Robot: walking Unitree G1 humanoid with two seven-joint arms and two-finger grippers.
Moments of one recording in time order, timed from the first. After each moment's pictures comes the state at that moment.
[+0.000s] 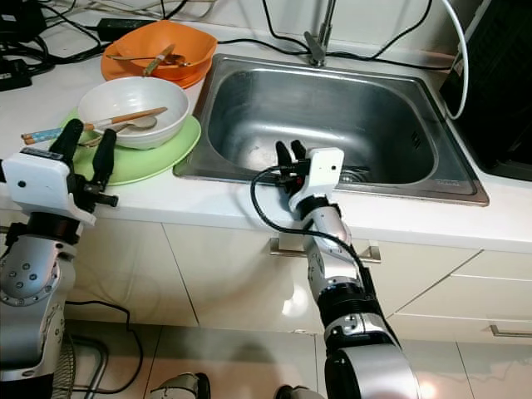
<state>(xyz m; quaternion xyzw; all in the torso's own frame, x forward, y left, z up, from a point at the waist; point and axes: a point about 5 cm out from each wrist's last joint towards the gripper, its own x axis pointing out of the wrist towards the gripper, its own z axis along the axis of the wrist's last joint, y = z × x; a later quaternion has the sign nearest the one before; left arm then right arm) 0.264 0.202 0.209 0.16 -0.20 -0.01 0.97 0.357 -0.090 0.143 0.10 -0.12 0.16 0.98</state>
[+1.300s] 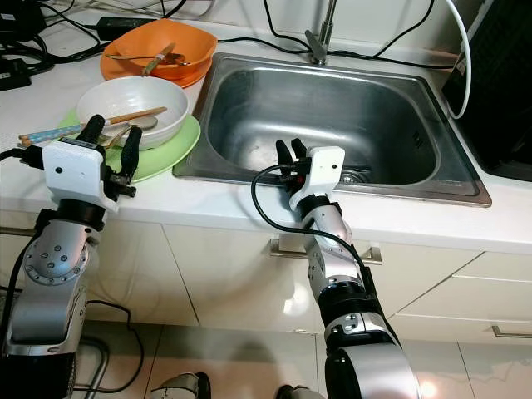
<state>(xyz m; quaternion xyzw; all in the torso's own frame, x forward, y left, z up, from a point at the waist) 0.285 0.189 0.206 0.17 -0.19 -0.01 0.97 0.357 -0.091 0.144 0.10 -0.12 0.16 0.98</state>
